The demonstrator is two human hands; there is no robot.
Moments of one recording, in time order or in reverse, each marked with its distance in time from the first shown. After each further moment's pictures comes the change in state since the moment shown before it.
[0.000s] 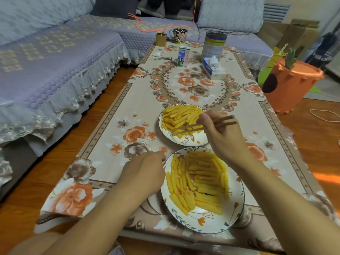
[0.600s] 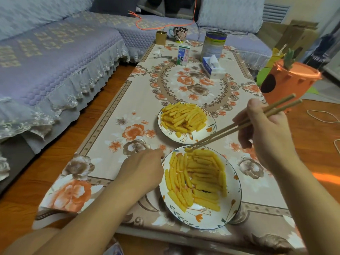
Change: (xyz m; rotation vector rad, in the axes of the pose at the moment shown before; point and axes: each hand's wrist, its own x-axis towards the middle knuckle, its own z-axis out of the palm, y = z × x) left_hand -0.001 -0.002 -0.004 -0.020 -0.026 0.008; right_hand -0.020 -0.037 -0.063 0.231 0.153 0.206
